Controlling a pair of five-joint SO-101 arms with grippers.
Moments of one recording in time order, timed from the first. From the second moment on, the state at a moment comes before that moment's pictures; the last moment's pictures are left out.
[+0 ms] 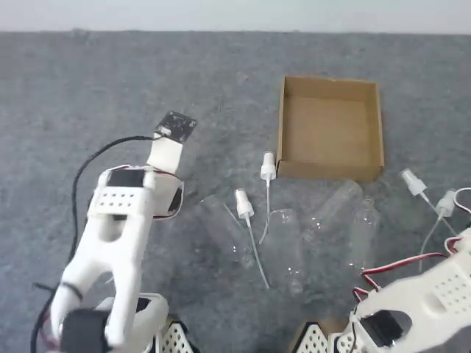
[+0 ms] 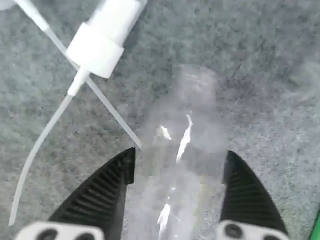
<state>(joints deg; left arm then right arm) -3.6 -22.5 49.1 59.9 -15.9 52.9 23.8 -6.1 74.0 53.8</state>
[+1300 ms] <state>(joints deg) 5.9 -6.6 41.5 48.7 -3.9 51.5 20.9 -6.1 77.3 53.8</state>
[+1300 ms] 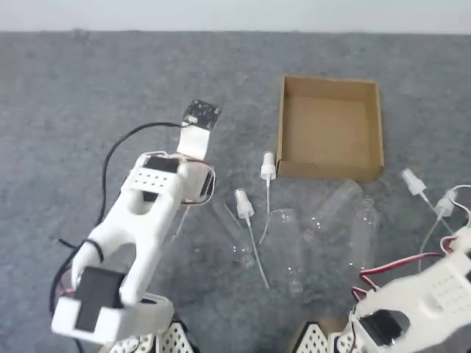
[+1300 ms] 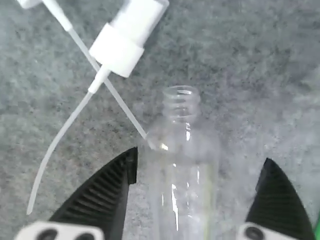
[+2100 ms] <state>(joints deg) -9.7 -50.0 61.3 63.2 -12.0 33.8 15.7 -6.4 78.0 25.4</state>
